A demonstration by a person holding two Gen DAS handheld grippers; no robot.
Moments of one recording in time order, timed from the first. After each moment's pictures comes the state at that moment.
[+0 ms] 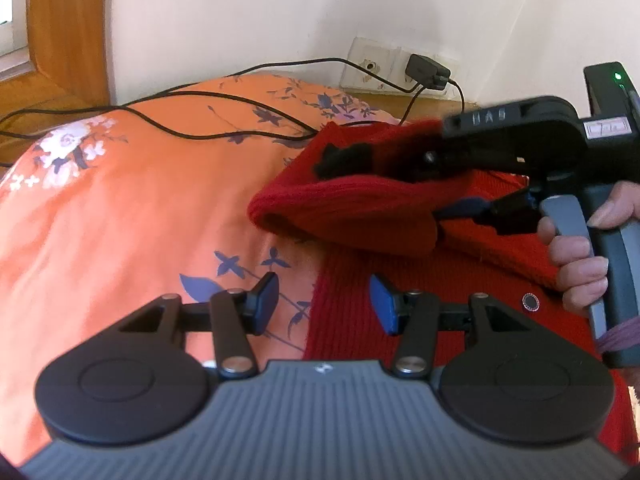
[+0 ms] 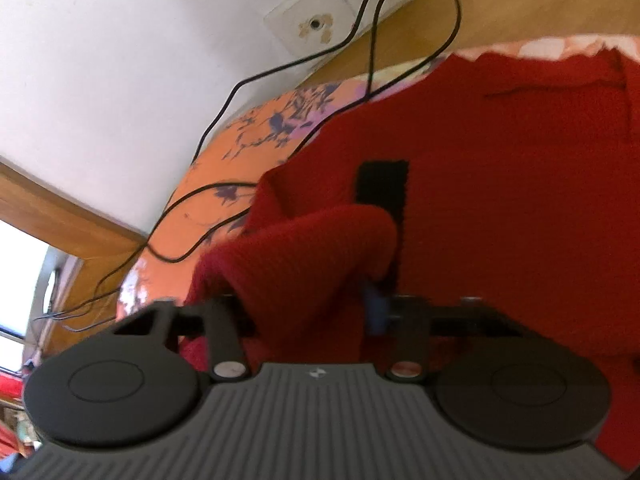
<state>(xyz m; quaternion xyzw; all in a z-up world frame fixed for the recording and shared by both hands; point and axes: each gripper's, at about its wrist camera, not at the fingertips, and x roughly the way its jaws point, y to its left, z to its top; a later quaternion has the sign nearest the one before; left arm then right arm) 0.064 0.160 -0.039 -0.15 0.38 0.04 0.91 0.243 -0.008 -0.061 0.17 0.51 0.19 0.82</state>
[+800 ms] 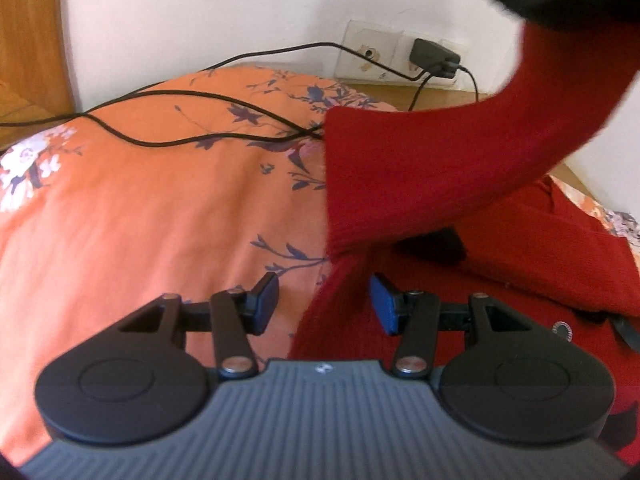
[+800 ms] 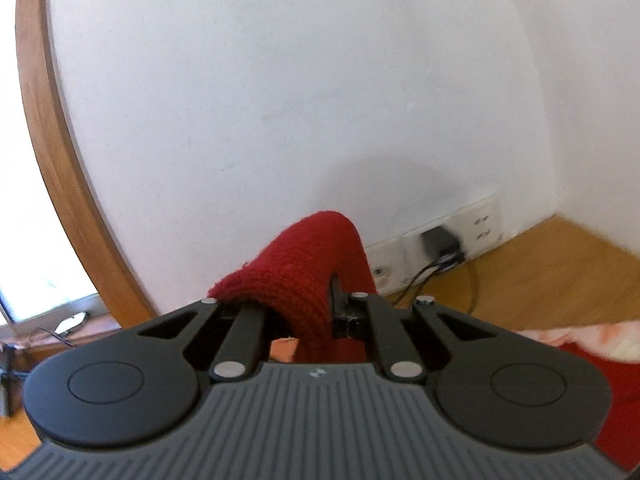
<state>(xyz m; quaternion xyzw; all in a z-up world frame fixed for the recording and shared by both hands) 0.119 0.147 -0.062 -0.13 0.39 0.05 0.91 0.210 -0.068 0.062 0.08 0.20 0.28 0.94</state>
